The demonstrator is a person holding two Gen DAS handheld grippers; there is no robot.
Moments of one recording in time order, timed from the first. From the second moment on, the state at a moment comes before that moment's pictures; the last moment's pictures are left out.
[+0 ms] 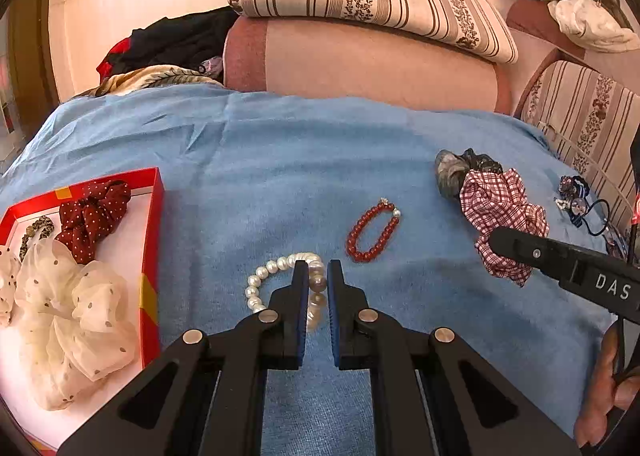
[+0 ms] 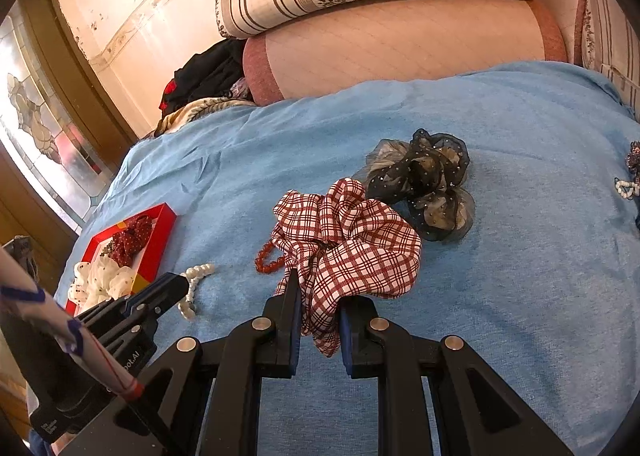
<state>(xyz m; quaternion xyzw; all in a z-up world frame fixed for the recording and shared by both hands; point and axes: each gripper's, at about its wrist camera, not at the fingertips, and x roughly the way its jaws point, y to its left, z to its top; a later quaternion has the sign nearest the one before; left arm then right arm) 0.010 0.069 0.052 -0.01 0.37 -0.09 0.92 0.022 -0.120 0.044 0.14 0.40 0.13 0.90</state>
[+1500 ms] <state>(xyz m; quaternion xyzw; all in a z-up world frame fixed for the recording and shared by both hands) -0.060 0.255 0.112 -0.10 0.29 0.03 0.95 -0.027 0.078 0.071 0.10 0.40 0.32 0.85</state>
